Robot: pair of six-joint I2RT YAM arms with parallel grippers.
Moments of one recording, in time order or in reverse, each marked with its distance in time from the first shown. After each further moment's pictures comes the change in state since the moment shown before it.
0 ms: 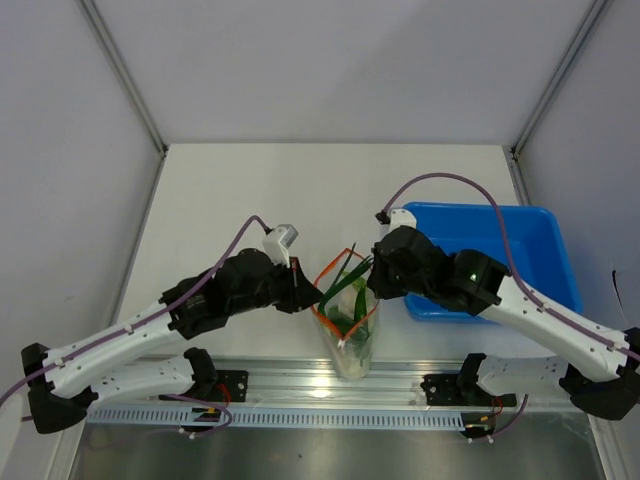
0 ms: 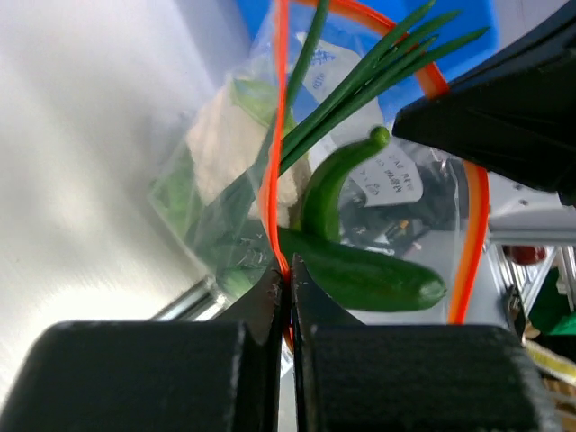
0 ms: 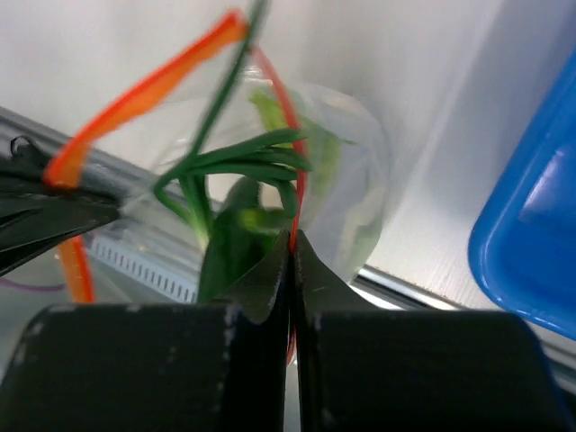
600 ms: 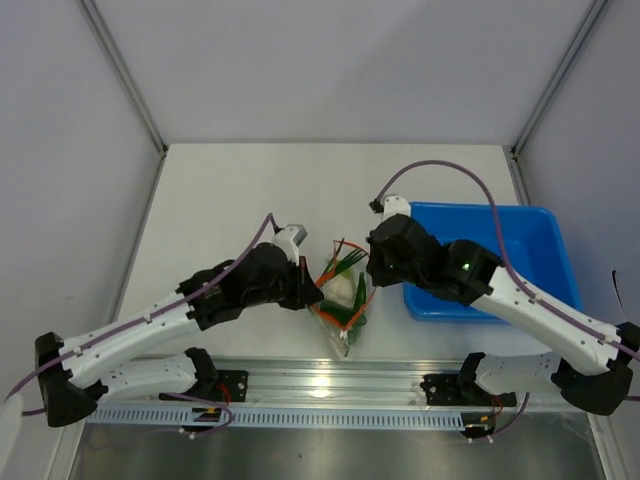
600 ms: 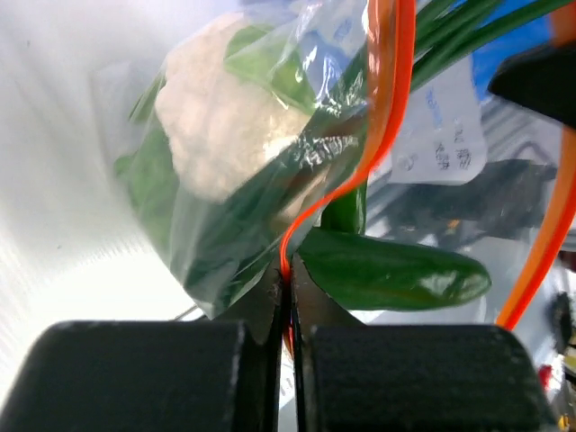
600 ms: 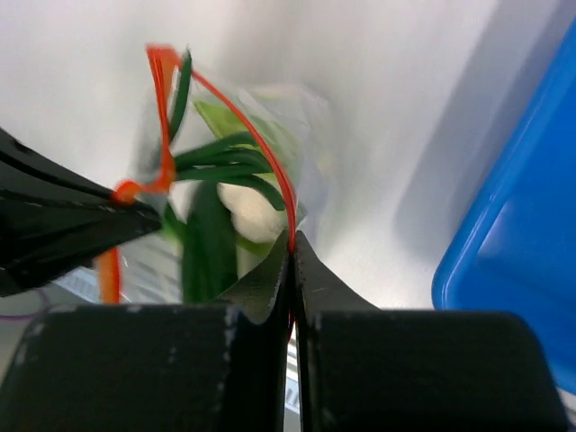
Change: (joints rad) left arm 0.015 0.111 0.008 -0.034 -0.008 0.040; right arm 0.017 0.072 0.055 0.030 0.098 -0.123
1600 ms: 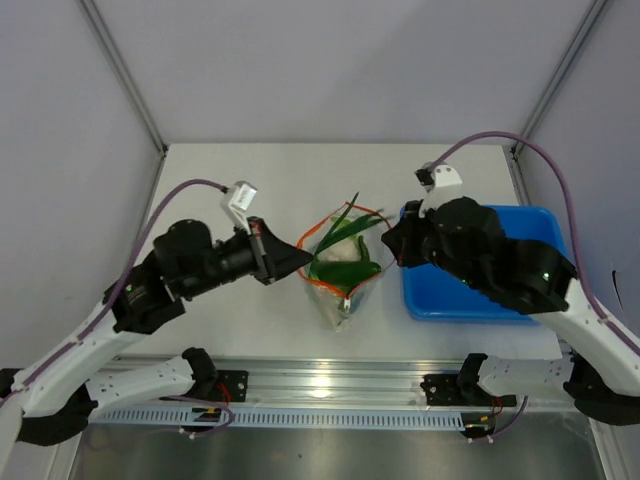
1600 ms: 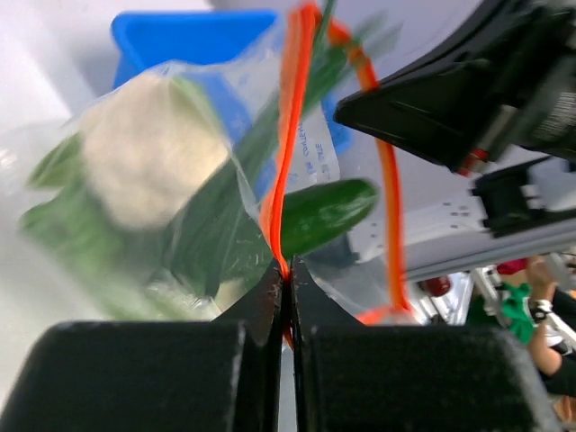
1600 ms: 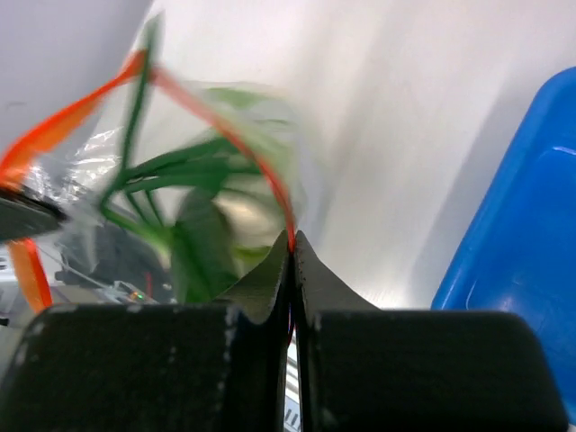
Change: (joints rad) left arm 0.051 -0.103 0.360 -0.045 0.088 0.032; right arm 0.014 -0.065 0.328 -0.063 0.070 -0.065
